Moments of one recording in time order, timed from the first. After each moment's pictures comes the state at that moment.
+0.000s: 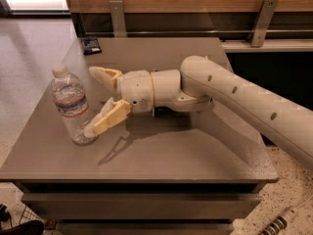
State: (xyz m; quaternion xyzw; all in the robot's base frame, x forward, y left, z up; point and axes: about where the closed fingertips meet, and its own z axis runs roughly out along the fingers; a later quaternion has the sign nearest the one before) arm 0.486 0.150 0.910 -0.55 0.45 0.52 0.47
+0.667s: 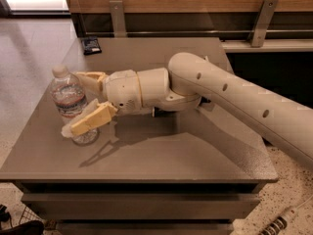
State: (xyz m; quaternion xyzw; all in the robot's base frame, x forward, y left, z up) arm 0.469 0.174 0.916 -0.57 0.44 0.52 0.46
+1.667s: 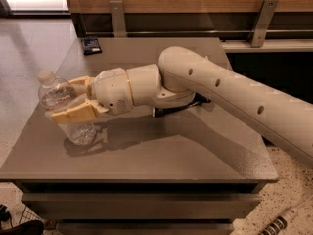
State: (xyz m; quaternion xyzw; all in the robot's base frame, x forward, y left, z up) arm 0.453 0.192 0.924 -0.59 0.43 0.51 0.45
